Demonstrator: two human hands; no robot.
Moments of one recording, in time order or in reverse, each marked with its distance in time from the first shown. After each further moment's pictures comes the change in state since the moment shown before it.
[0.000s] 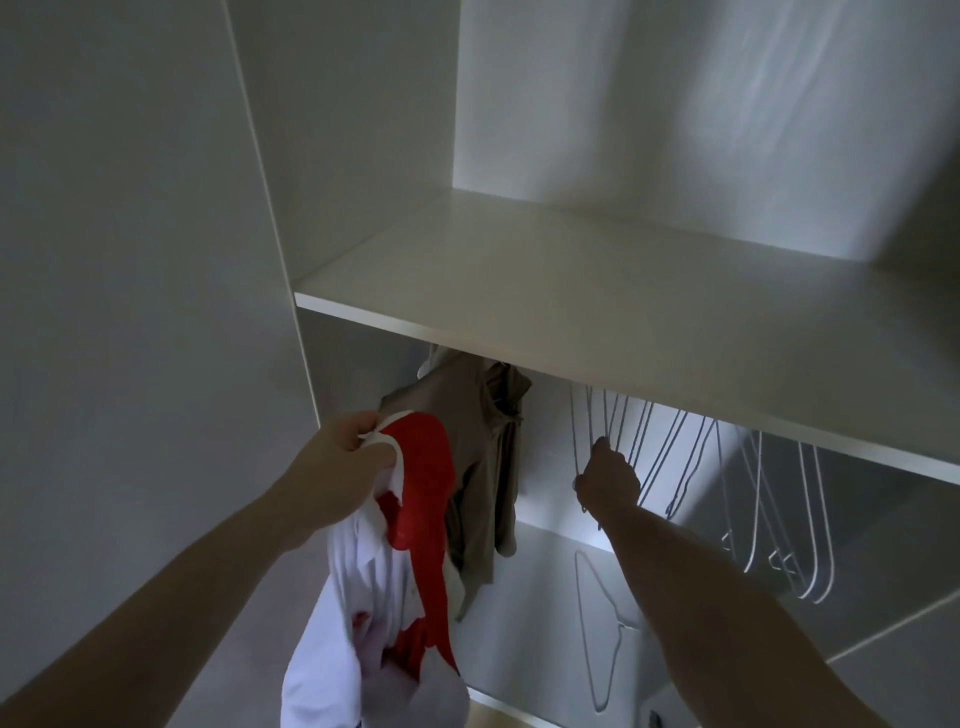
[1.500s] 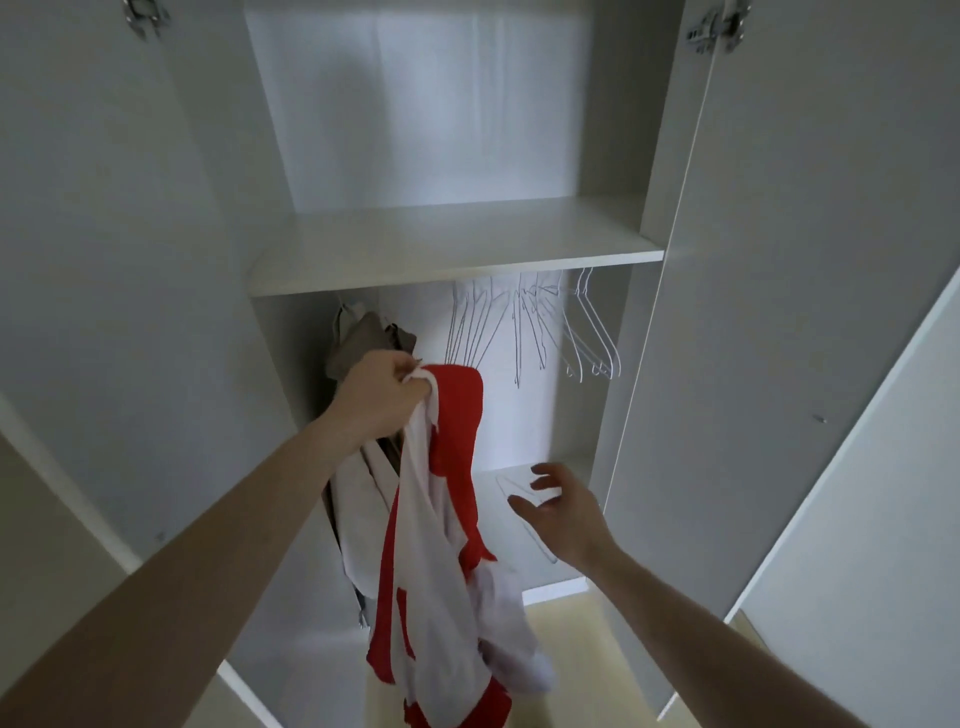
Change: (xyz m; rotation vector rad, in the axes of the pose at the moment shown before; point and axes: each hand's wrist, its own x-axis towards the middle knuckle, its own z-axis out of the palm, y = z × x) left_hand -0.172 0.020 -0.032 0.314 -0.293 0.528; right_hand -0.456 0.003 0.005 0.717 0.188 0.177
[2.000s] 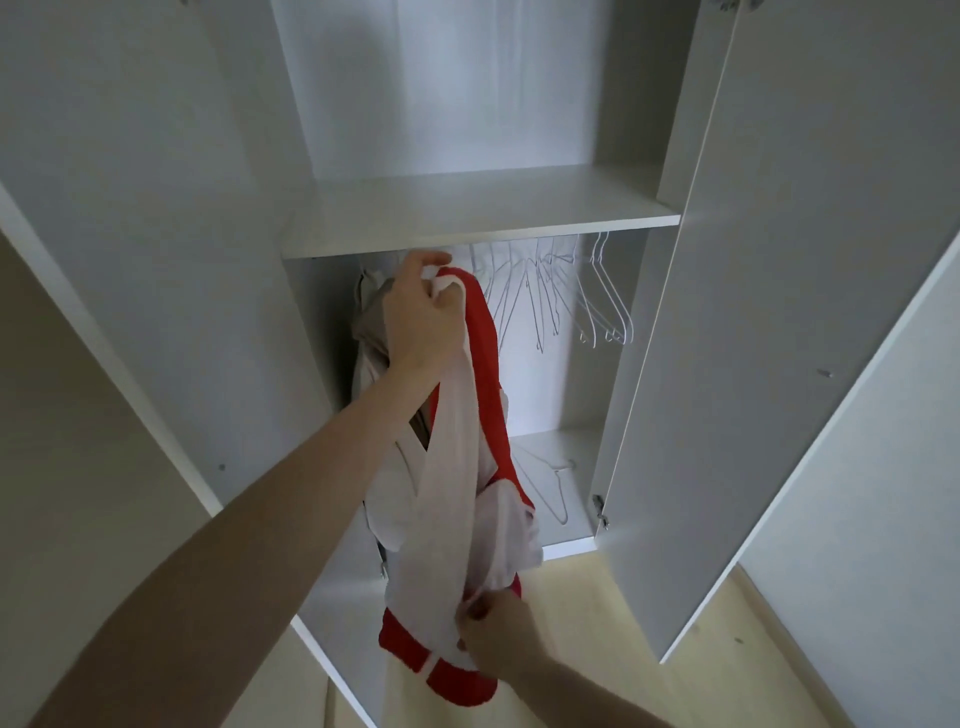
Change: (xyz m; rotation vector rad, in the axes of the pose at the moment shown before) left_hand -0.036 0.055 0.003 -0.280 0.490 0.130; right_hand -0.155 0.032 0.125 -0.092 -0.338 0.277
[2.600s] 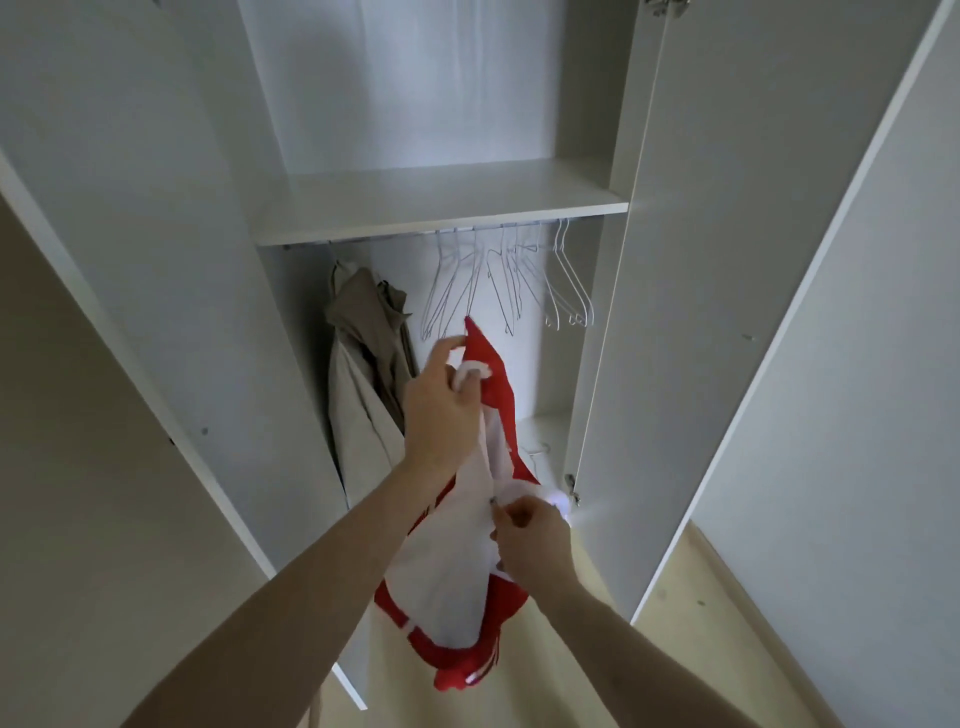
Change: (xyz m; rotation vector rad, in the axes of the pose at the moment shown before) left_hand -0.139 -0.011 0.017 0.055 -0.186 0.028; right_hand -0.061 -0.001 -0.081 0.287 0.358 -0.098
